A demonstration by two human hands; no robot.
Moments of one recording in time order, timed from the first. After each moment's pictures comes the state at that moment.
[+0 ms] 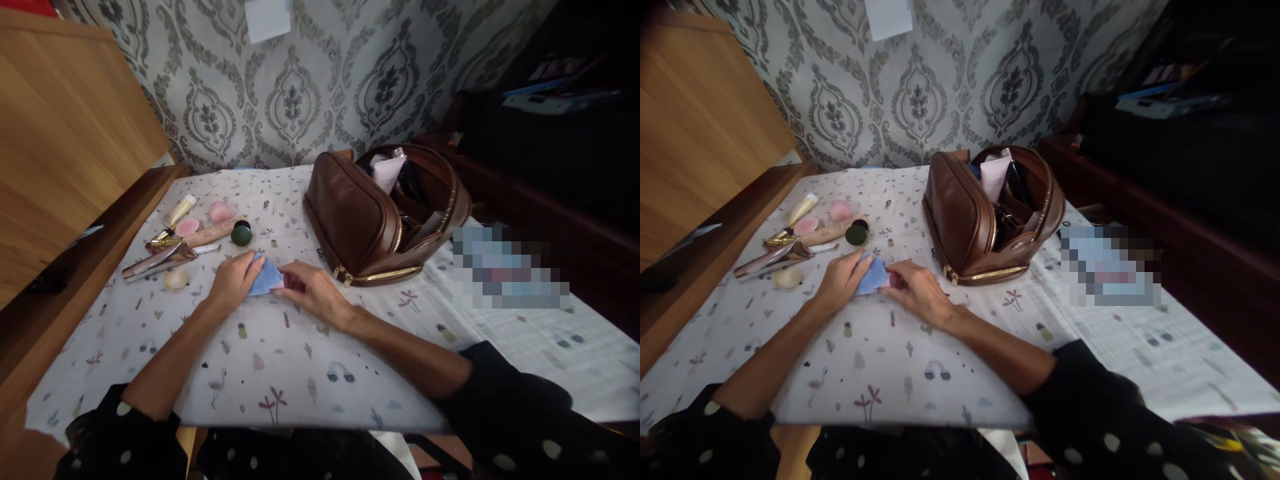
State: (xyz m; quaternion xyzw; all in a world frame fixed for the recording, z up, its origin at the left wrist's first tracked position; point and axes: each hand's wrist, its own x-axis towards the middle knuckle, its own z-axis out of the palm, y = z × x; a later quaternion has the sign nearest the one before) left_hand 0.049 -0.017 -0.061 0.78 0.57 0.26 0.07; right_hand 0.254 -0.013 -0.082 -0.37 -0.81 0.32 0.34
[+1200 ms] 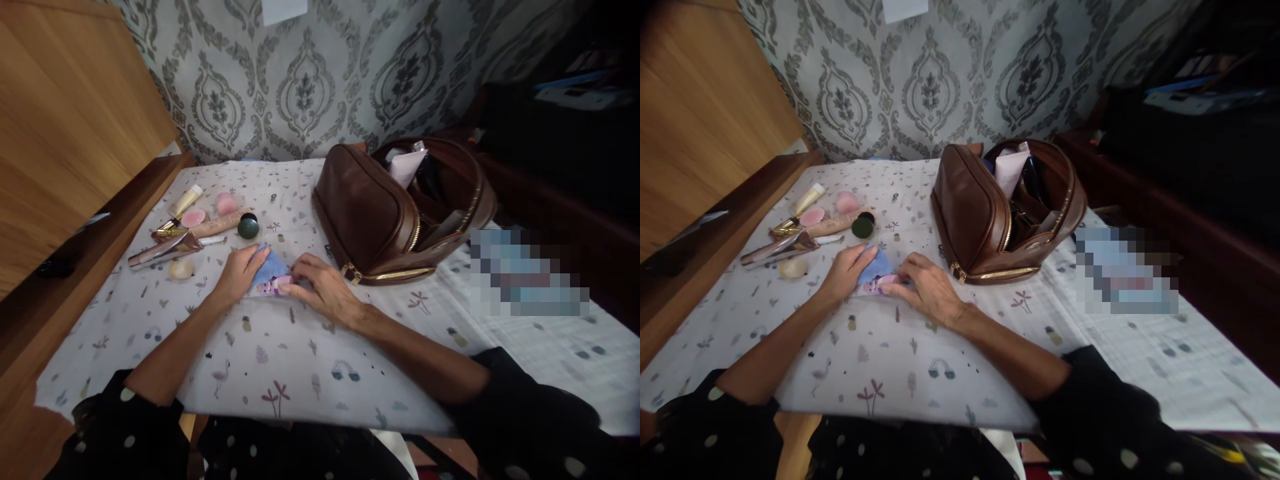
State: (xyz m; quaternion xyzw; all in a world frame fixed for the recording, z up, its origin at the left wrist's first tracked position) left_hand 0.051 -0.014 -0.064 0.71 0.56 0.35 0.22; right_hand 0.260 -0.017 -0.076 -0.35 -0.84 0.27 0.31
